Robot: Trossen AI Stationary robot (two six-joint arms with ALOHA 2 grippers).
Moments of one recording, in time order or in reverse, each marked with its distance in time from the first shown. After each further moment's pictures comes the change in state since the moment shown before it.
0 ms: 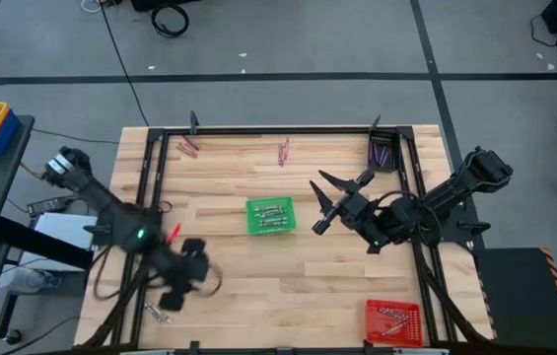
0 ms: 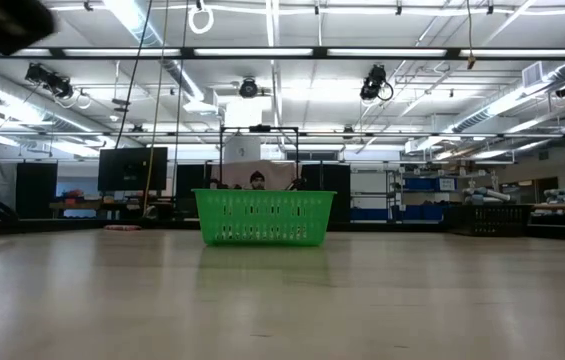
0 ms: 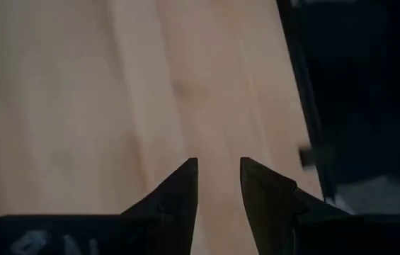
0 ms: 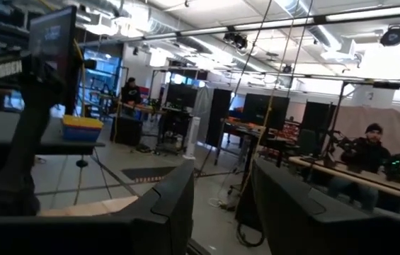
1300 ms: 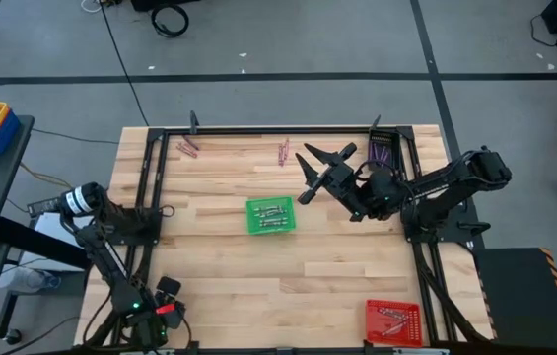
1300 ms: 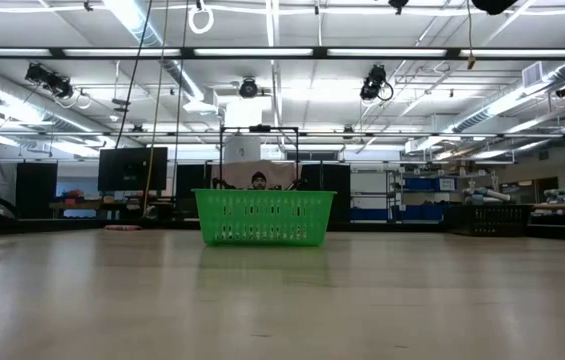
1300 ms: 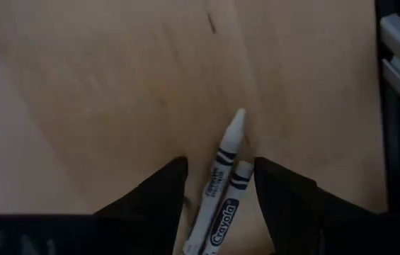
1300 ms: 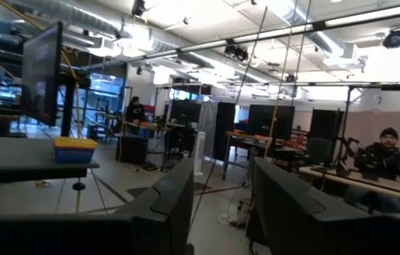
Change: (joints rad) left arm -0.436 0.443 -0.057 0.090 0.079 -0.278; right arm -0.283 0.001 0.000 -0.128 -0.291 0.255
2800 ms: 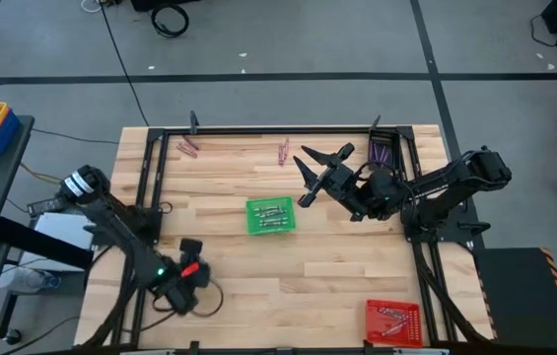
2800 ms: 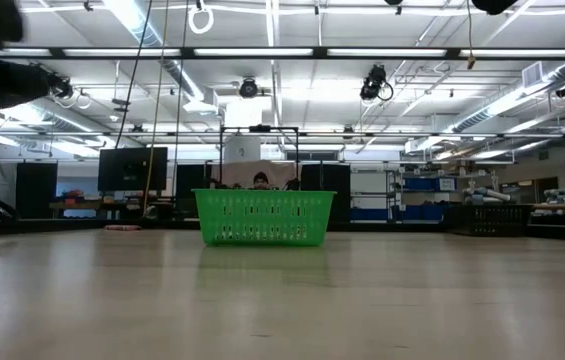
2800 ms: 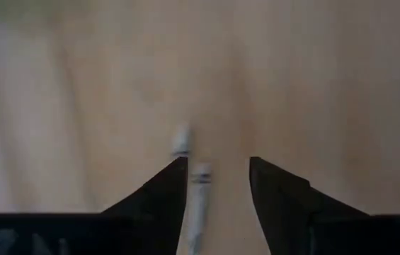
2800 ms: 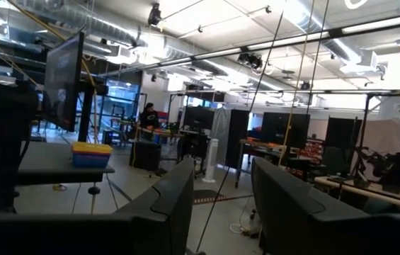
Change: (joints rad) left arm 0.312 -0.150 -0.011 -0.207 -0.399 0.185; right arm 0.001 0.000 0.000 -0.004 -0.063 0.008
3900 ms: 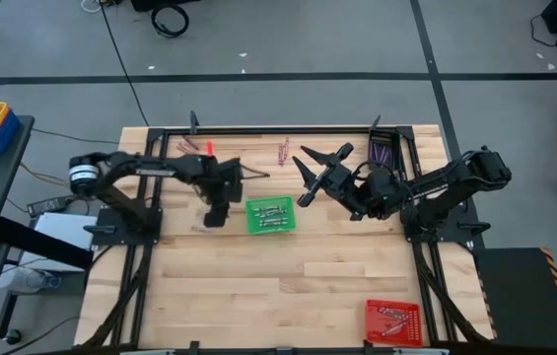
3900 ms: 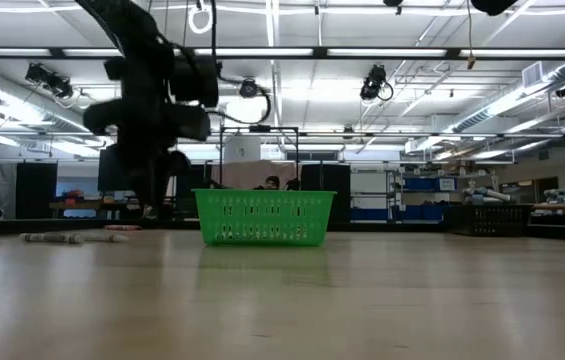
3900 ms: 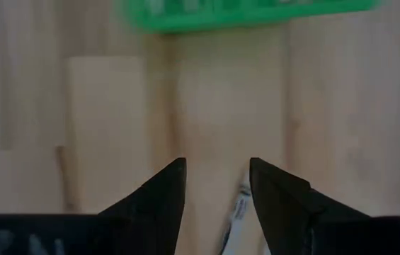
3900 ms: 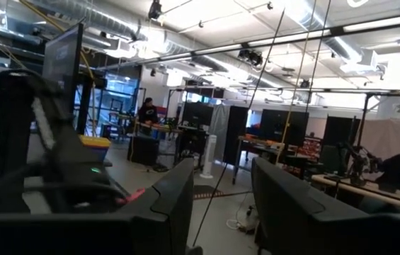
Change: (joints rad) left arm 1.149 -0.014 0.001 0.134 0.622 0.948; right arm -0.007 0.000 0.000 -0.026 0.000 -0.003
